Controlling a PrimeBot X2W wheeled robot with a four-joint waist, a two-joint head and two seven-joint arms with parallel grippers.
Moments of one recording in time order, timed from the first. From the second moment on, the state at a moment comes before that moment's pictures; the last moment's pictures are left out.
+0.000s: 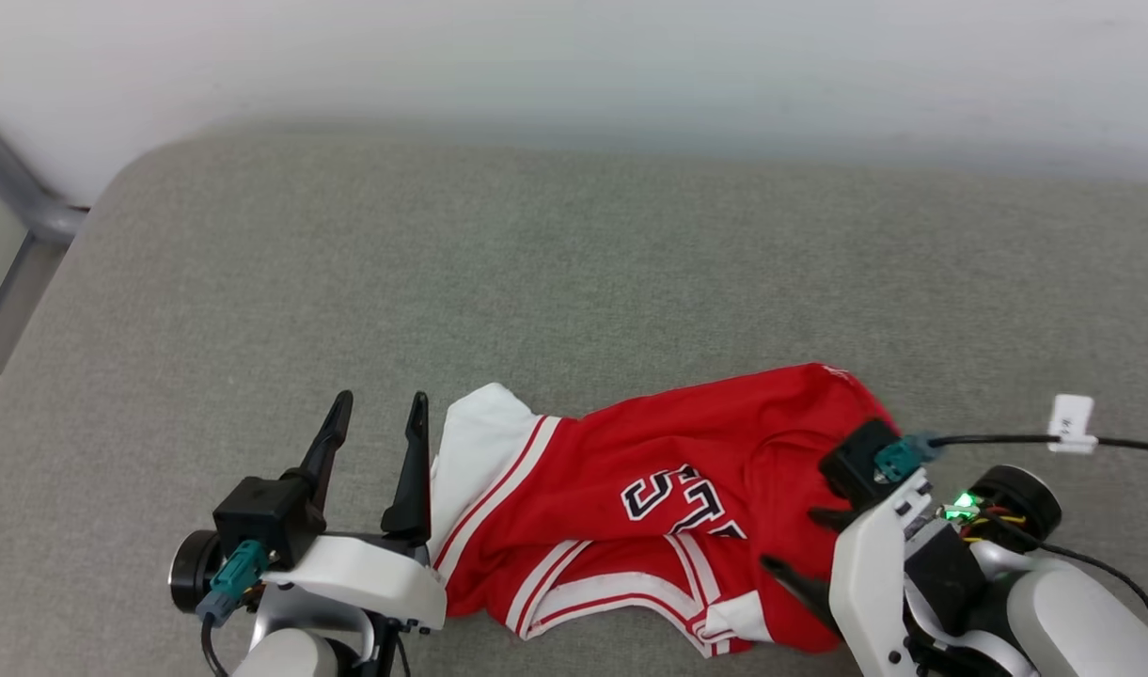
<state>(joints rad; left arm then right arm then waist) -0.15 0.35 -0.44 0.03 -0.54 0.27 -0.26 -0.23 -0.43 0.48 -0.12 0.51 0.13 0.77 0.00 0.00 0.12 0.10</state>
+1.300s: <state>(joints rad) -0.24 0.30 -0.38 0.02 -0.45 0.19 -0.26 -0.63 -0.51 0.05 0.26 0.47 0.13 0.54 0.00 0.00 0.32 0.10</state>
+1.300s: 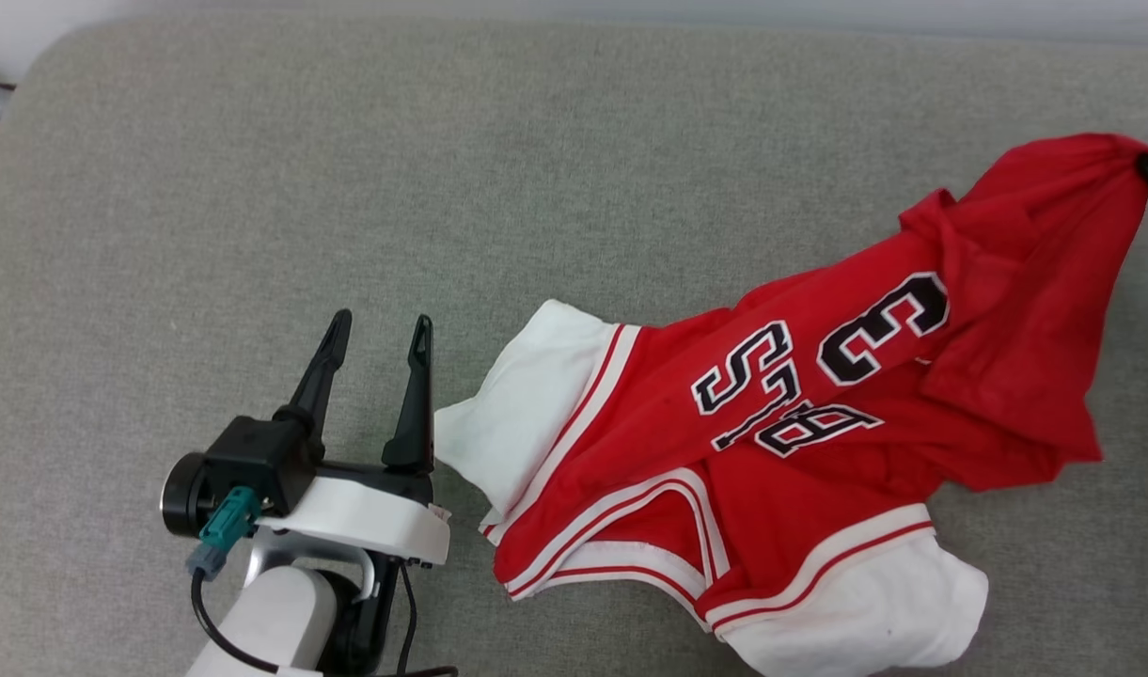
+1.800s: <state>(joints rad) -0.28 0.26 -0.35 0.05 -0.43 0.17 -0.26 -0.67 -0.42 0.07 0.51 0.45 0.13 0.20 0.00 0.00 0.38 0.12</state>
